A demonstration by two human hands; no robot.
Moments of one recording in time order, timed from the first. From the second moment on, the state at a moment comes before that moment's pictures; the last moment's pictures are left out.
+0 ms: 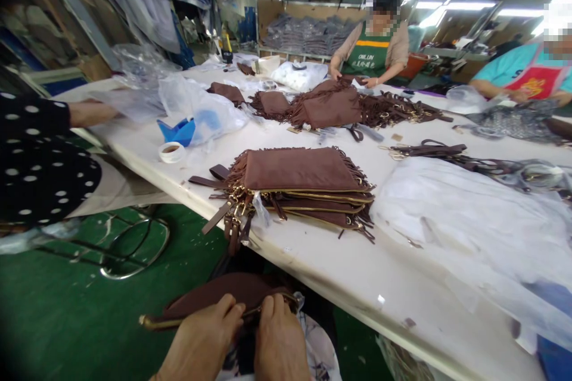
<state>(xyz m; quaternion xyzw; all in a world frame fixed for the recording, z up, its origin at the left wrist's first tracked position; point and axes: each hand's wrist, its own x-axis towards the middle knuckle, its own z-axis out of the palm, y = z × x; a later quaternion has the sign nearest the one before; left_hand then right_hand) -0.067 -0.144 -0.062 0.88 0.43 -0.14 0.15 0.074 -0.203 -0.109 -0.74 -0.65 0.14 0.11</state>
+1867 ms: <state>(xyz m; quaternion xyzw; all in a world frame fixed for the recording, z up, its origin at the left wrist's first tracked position) -0.166 -0.161 -0.020 0.71 0.51 0.33 0.35 0.019 -0.124 -0.013 -0.34 -0.84 0.07 0.42</state>
